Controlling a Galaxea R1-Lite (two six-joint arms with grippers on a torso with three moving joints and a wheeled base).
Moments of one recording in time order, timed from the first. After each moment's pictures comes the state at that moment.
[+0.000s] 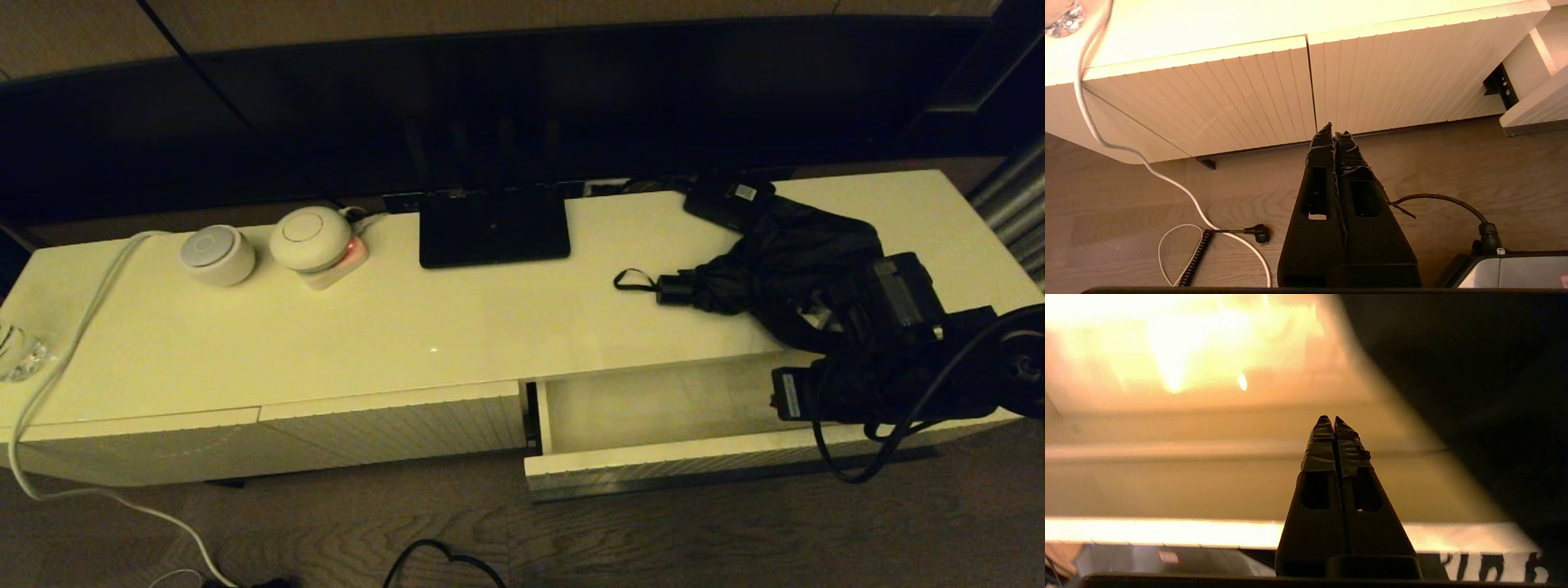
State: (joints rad) left arm 0.00 0.00 0.00 0.00 -0.01 0.05; right arm 0.23 1.73 -1.00 0.09 -0.08 0.24
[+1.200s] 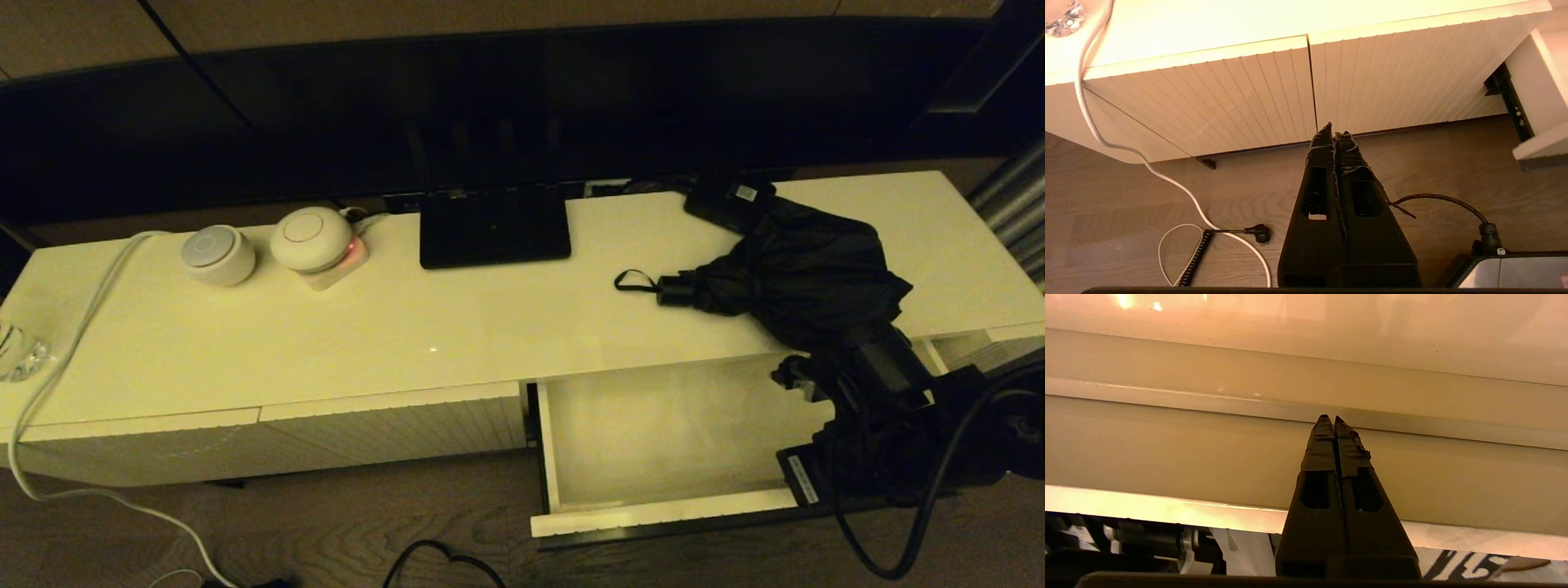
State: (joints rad) left arm 0.00 0.00 0.00 0.00 -0.01 0.05; right arm 0.29 1.72 -0.80 0.17 -0.12 0.11
